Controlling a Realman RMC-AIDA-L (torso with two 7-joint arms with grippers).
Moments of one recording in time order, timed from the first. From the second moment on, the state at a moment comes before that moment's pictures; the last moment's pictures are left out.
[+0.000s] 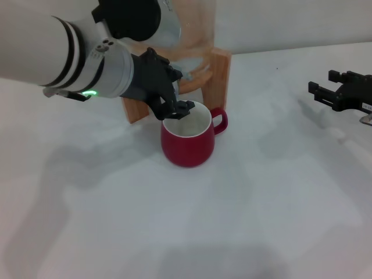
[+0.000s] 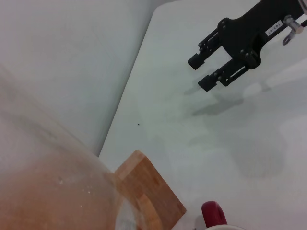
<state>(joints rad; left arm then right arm) -0.76 -2.08 1.64 1.43 -0.68 -1.21 0.90 0.45 2.01 -0.64 -0.51 1.54 1.00 -2.05</state>
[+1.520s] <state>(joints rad) -0.76 -2.09 1.68 1.44 -0.67 -1.18 0.89 0.45 2.01 -0.64 -0.51 1.54 1.00 -2.05</state>
